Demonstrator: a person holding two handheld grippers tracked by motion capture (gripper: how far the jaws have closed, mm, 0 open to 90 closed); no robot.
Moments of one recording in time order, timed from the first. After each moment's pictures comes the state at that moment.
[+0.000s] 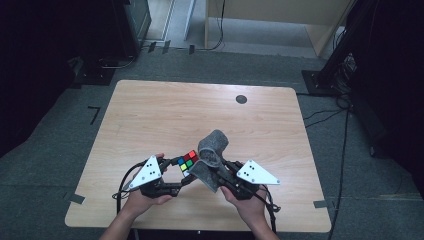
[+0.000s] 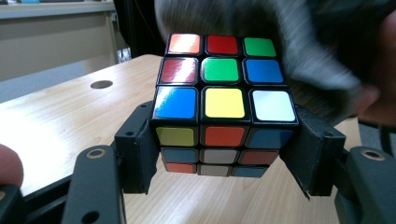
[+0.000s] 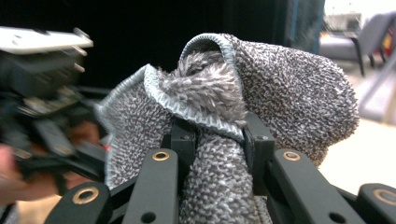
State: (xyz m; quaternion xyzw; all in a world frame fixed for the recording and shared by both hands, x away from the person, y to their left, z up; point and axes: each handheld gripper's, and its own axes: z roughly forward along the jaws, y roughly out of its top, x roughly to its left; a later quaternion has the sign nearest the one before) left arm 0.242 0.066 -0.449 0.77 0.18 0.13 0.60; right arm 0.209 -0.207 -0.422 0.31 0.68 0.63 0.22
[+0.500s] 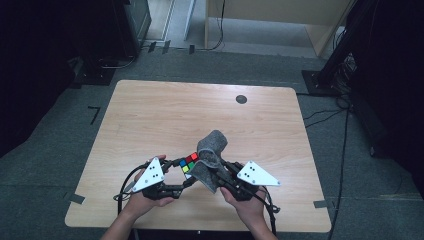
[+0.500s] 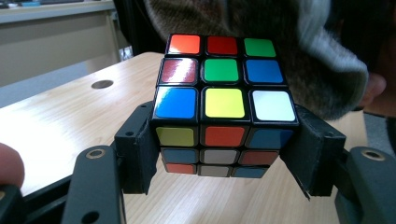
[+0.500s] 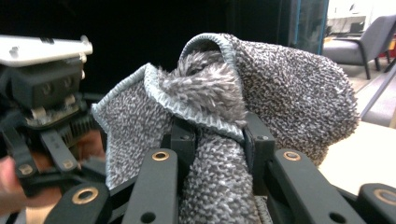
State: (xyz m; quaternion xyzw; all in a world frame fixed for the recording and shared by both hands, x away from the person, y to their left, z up) left arm 0.236 0.062 -0.446 0.77 0.17 0.15 0.59; right arm 0.209 -0.206 -0.429 0.32 0.67 0.64 0.21
